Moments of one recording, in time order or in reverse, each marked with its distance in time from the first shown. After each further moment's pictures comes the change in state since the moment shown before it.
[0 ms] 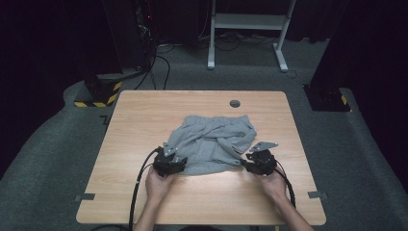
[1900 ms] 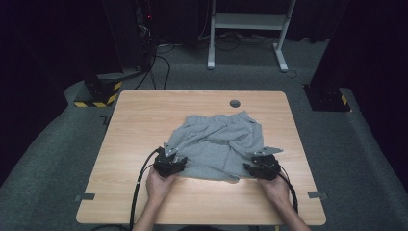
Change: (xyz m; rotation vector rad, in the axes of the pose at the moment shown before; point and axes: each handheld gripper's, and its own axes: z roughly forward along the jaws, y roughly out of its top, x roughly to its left) left arm -0.003 0.000 0.000 0.000 0.014 0.001; right arm -0.010 -0.033 -0.001 0.006 -0.048 0.048
